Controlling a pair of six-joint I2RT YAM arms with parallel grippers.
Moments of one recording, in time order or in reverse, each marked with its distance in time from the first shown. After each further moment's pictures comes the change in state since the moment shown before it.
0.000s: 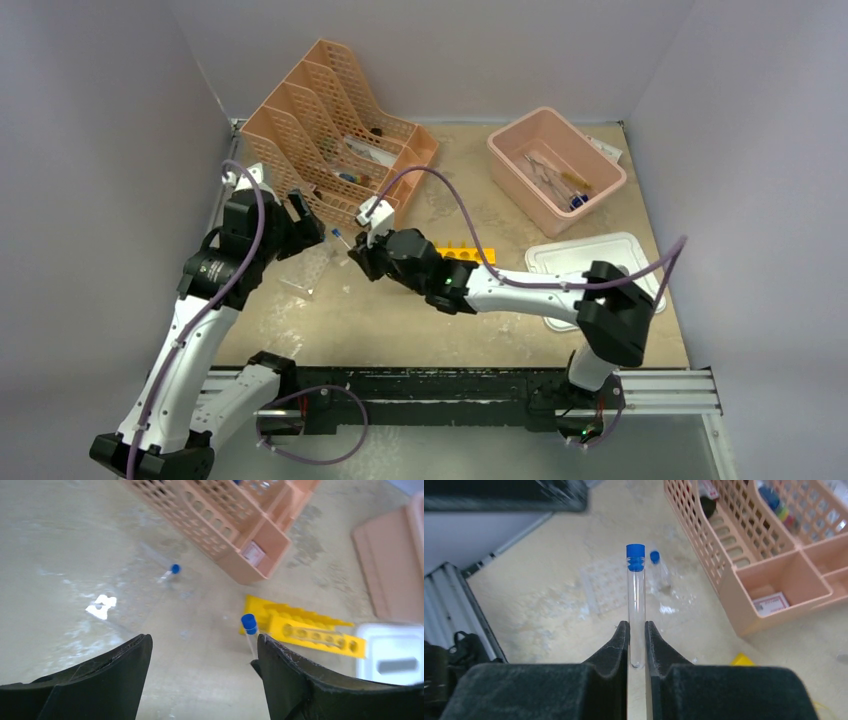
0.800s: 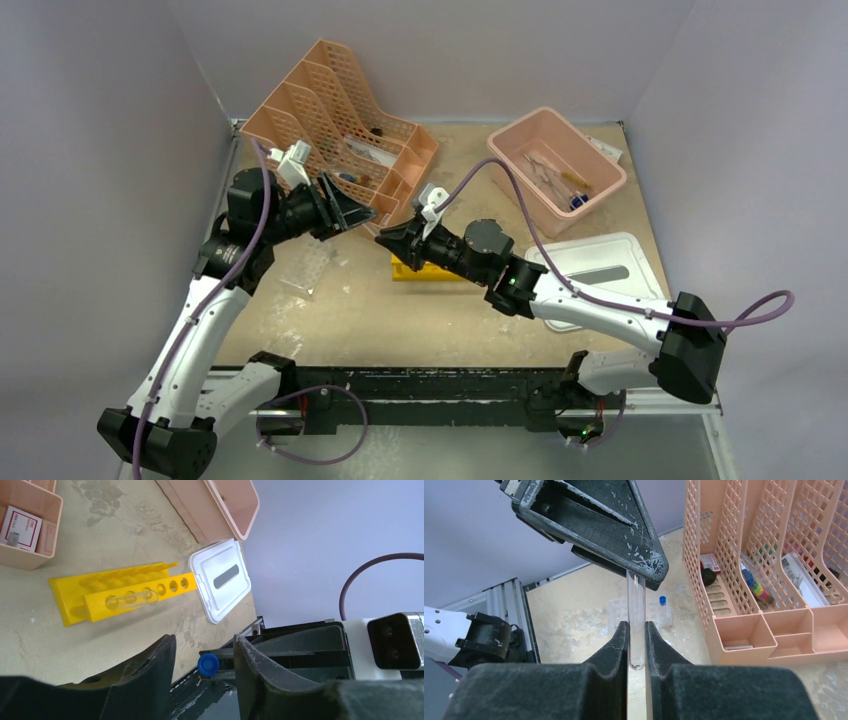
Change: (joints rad) left arm 0.002 0.095 -0.014 0.402 0.792 -0.209; right arm -0.118 -0.412 -0.238 0.161 -0.310 -0.121
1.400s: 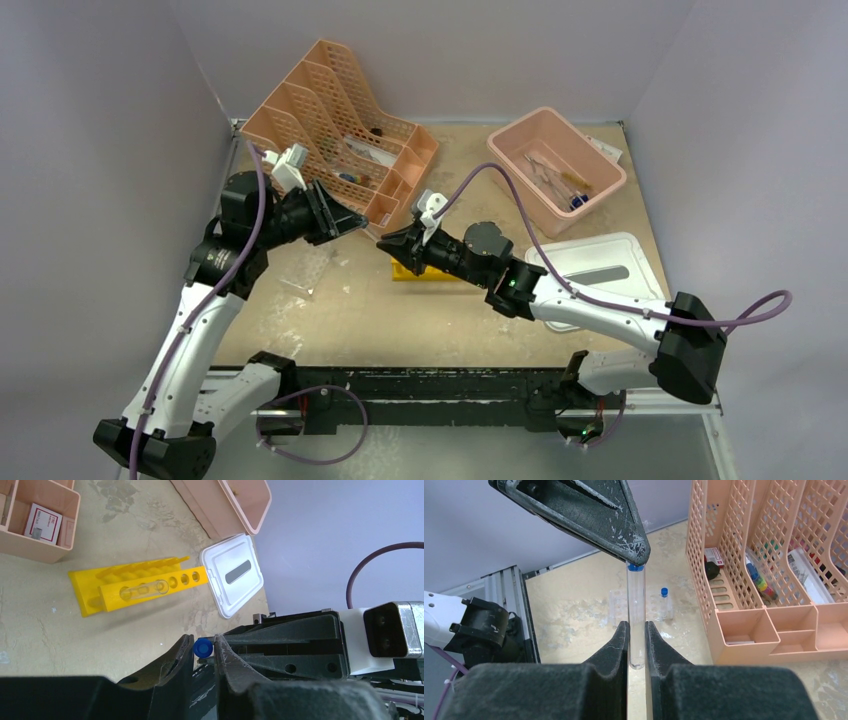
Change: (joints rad) left arm 0.000 -0.030 0.034 -0.104 -0.020 0.063; right arm -0.006 -0.001 -0.032 0.006 -0.040 -0.026
